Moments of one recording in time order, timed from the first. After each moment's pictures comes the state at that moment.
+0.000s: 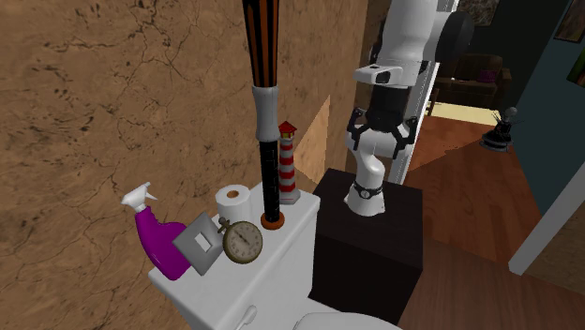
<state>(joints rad) -0.01 -0.75 0.07 -2.31 0.00 1.68 0.03</state>
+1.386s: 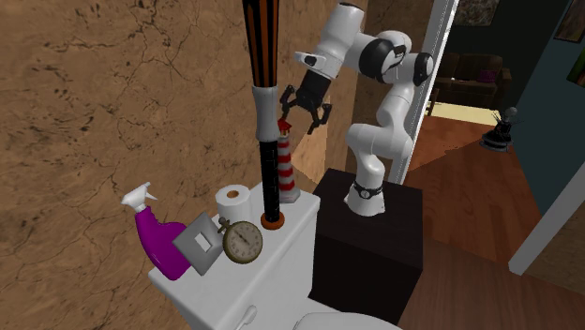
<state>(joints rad) -0.21 -1.02 -0.25 -2.53 -0.40 1.95 -0.31</state>
